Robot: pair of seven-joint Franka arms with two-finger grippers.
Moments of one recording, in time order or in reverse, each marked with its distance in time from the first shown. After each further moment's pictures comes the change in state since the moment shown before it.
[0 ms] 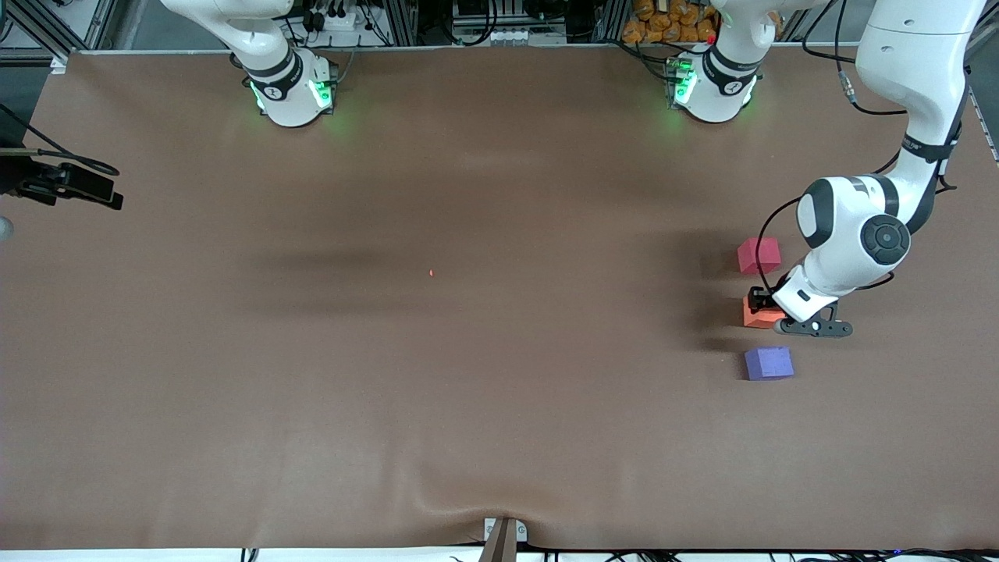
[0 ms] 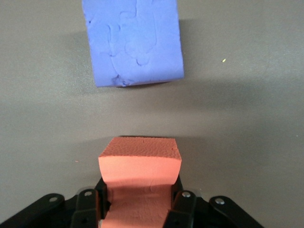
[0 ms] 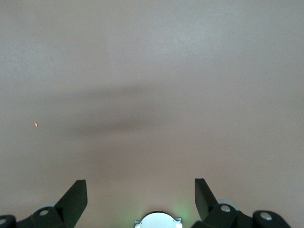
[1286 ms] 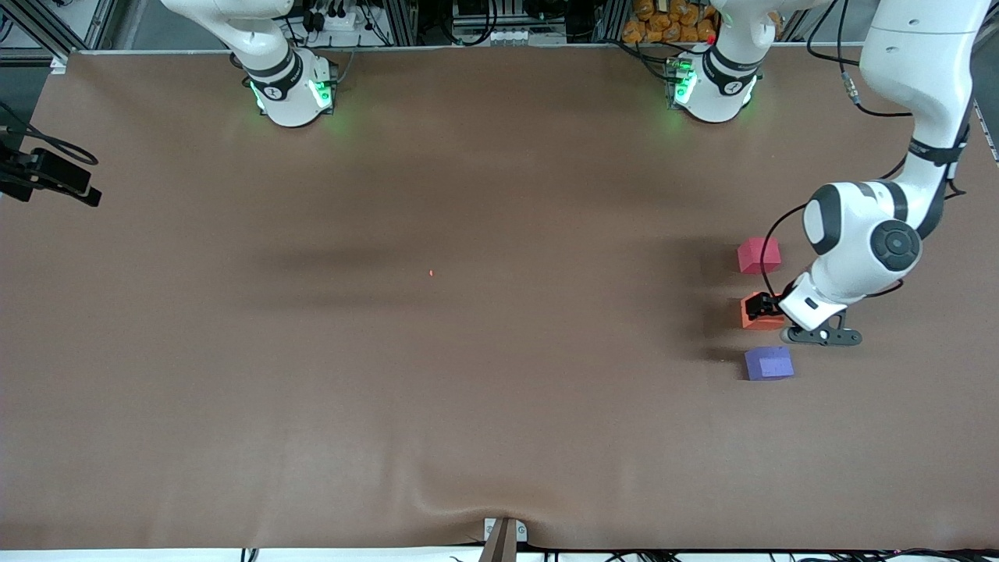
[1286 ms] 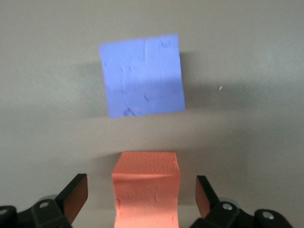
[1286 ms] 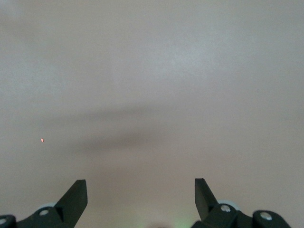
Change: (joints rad) left arm 0.001 0.001 0.000 0.098 0.000 -0.078 0.000; right arm -0.006 -0.045 -0.001 -0.002 0.000 0.058 0.000
